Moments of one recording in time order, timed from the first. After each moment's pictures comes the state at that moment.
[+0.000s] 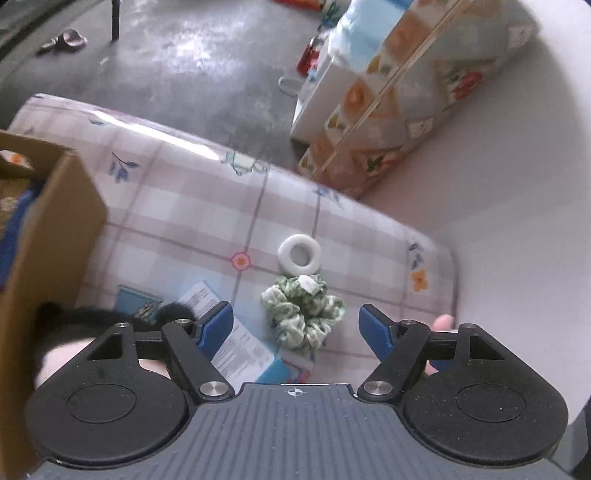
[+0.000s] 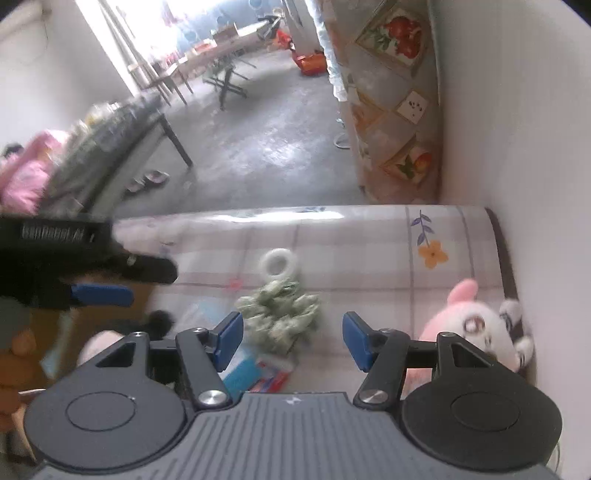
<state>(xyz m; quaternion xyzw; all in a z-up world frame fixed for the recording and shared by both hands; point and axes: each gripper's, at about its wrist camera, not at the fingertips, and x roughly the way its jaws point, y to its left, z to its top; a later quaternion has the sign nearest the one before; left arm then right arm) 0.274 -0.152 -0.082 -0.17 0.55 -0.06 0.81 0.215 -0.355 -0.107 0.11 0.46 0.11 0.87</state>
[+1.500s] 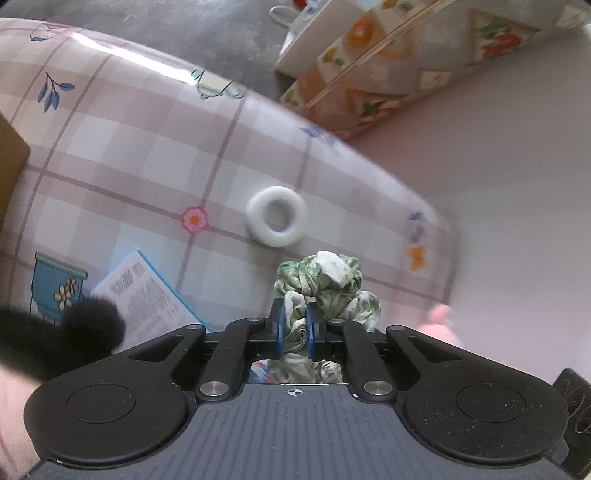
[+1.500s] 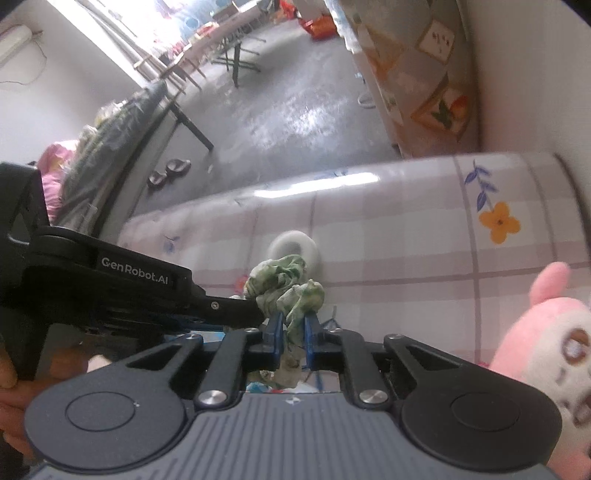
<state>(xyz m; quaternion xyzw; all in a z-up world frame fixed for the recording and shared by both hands) 0.328 -0.169 -0.168 -0.22 0.64 -0.09 0.73 0.256 -0.360 -0.159 0.20 0.49 0.16 0.83</state>
